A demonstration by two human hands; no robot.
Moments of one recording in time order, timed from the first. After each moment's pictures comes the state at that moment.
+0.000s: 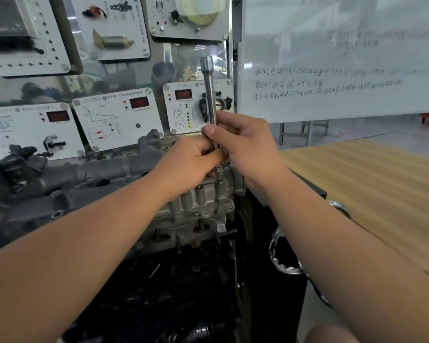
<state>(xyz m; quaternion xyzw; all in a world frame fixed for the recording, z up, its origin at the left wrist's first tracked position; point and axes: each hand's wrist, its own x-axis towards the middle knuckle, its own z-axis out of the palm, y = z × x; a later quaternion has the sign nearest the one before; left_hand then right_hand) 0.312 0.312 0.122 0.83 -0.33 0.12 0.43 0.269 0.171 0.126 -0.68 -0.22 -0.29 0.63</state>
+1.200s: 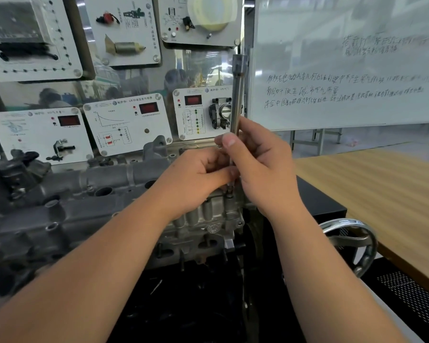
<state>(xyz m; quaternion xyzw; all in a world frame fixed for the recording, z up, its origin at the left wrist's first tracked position) 0.303 0.319 0.118 0.80 -0.37 0.07 0.46 0.269 0.173 0.107 -0.67 -0.24 -0.41 0.56</state>
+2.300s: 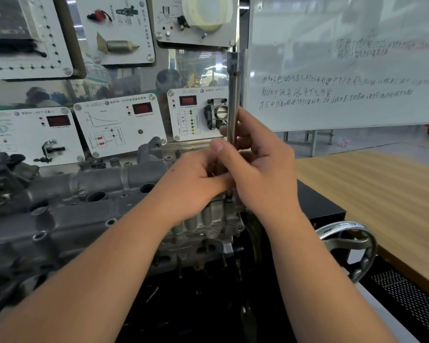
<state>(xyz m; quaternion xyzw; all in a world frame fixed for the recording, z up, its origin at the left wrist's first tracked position) 0.305 0.318 0.117 0.80 -0.39 0.09 0.44 0.263 0.184 0.110 -0.68 -0.21 -0.49 0.51</state>
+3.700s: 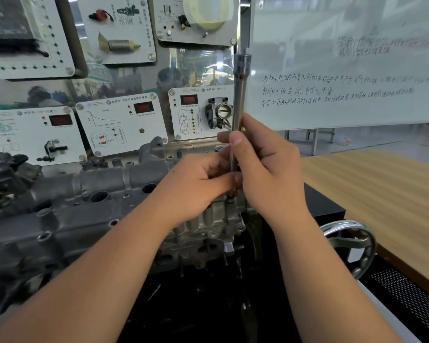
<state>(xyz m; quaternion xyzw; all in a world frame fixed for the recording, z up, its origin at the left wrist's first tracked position) 0.299 0.319 0.117 0.81 -0.37 0.07 0.46 0.252 0.180 0.112 -0.70 -0.17 -0.44 0.53</state>
